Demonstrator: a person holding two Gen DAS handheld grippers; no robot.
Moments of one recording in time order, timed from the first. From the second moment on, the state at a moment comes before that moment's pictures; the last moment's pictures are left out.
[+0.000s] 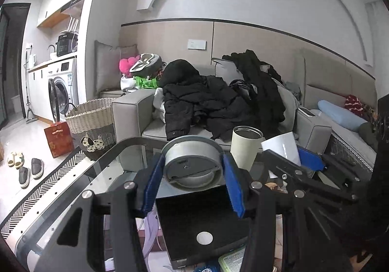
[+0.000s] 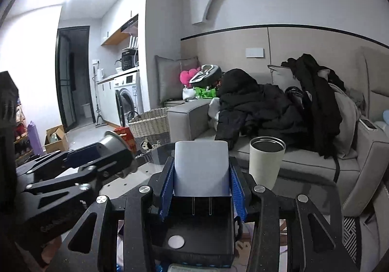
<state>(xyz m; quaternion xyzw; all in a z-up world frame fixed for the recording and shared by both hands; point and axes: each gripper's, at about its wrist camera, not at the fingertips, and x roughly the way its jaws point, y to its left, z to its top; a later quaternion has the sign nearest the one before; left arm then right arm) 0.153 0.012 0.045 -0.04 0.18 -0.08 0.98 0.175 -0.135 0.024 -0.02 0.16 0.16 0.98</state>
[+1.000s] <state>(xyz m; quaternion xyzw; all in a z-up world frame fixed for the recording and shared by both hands) 0.226 0.003 -0.046 -0.06 0.44 -0.08 0.89 0.260 -0.141 -0.067 0.01 0.41 0.17 0.90</state>
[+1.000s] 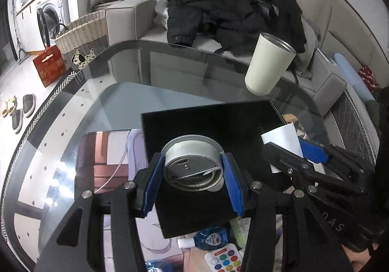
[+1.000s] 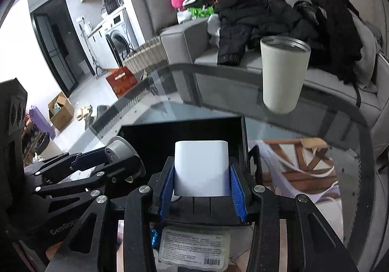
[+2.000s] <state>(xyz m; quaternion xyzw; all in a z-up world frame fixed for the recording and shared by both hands) 0.223 0.004 -0.047 -0.05 0.44 -0.07 0.89 0.260 -0.143 -0.070 -0.01 0.42 0.16 0.89</state>
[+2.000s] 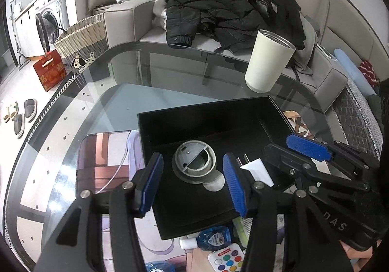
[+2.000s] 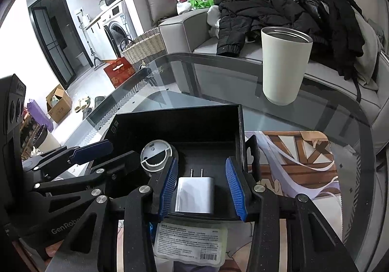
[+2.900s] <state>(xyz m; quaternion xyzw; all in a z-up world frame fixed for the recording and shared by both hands) 0.126 0.013 0.046 -0.04 0.19 -0.05 0.98 0.183 -0.147 0.009 -0.01 0.25 0.15 0.96</state>
